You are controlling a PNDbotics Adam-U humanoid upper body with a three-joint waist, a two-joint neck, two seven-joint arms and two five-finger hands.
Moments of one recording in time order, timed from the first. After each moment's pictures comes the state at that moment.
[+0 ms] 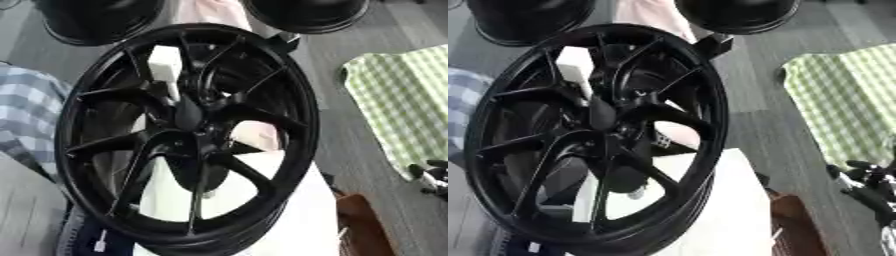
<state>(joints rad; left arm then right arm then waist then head) -0.34 0.94 0.13 -1.38 -0.07 0.06 -0.05 -0.06 -0.41 -0.30 -1.18 -0.19 -0.16 0.07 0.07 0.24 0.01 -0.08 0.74</state>
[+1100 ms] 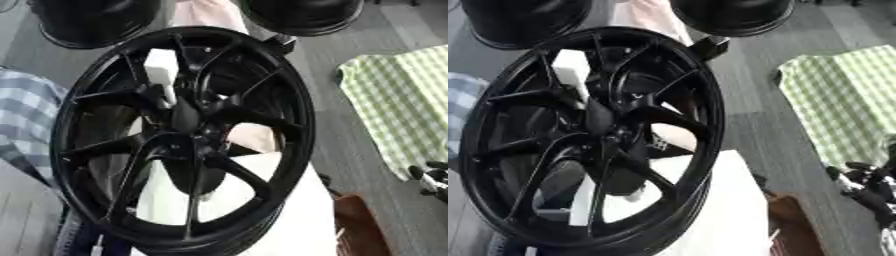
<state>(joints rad) -0.38 0.56 0.18 -1.53 0.26 0.00 0.21 -0.07 -0.41 -0.29 -1.18 -0.19 -0.16 0.08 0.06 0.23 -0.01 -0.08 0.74</state>
